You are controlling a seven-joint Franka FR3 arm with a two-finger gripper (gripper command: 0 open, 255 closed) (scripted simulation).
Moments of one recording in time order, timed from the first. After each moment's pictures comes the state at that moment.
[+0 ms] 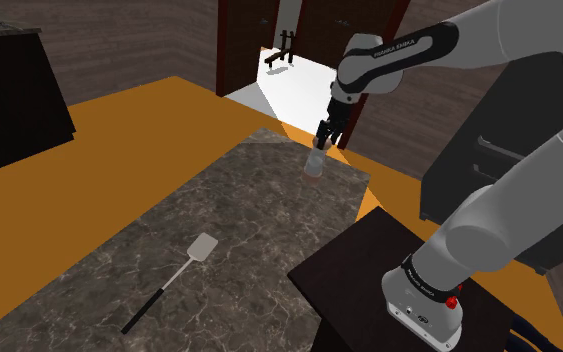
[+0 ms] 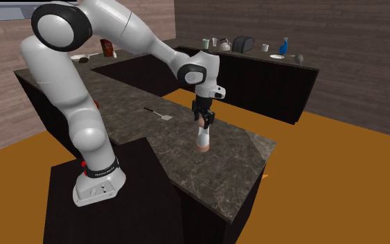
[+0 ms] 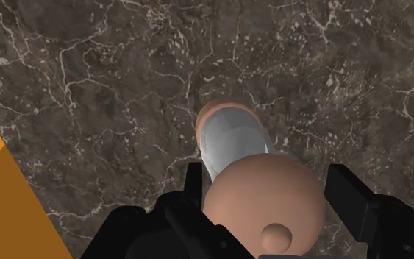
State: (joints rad) arm 0.02 -0.12 -0.18 -2.36 0.06 2.18 -0.27
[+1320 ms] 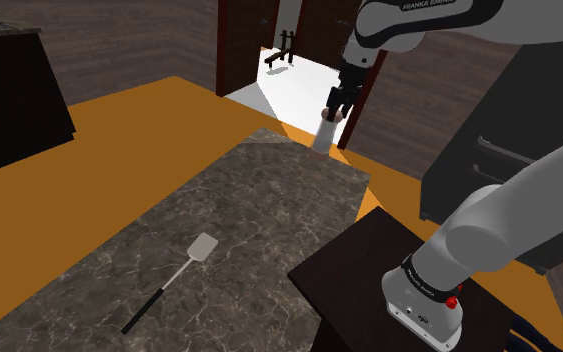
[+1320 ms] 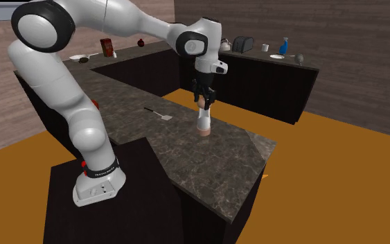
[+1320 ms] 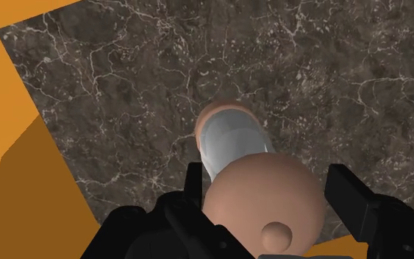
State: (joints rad) arm 0.02 -0.23 -0.17 -2.18 0.03 1.90 -0.24
